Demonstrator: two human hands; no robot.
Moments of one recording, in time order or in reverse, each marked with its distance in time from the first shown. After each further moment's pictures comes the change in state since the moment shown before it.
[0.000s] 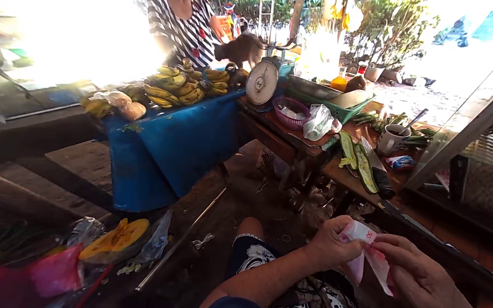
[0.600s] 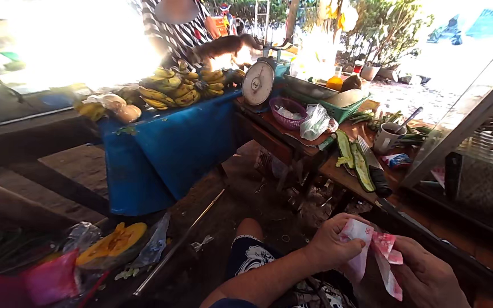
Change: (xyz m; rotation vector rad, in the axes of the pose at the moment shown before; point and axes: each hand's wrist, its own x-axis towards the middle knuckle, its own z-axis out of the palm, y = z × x) left_hand 0.001 -0.001 0.004 -0.006 -0.020 -0.026; right_hand -0.005 0.022 0.006 -0.224 0.235 -0.111
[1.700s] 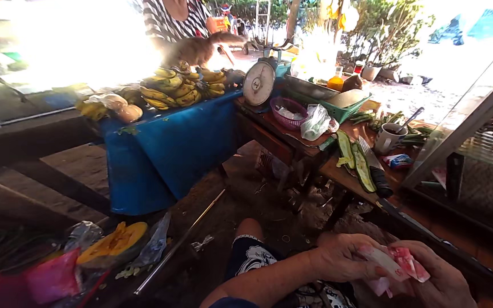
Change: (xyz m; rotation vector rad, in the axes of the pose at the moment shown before) left_hand -0.002 -0.010 0.006 -0.088 -0.356 0.064; right_hand -0.010 0.011 -0.009 0.154 0.001 0.045
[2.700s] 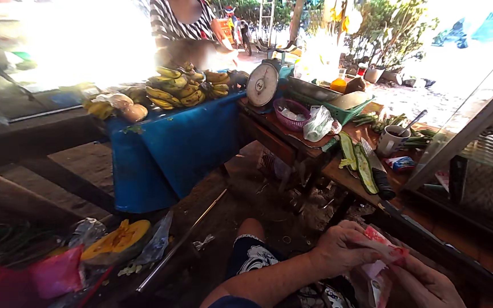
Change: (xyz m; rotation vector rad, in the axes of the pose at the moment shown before) left_hand -0.003 0.003 0.001 0.125 0.315 -0.002; right_hand -0.007 -0.020 0.004 0.362 -0.137 0.264
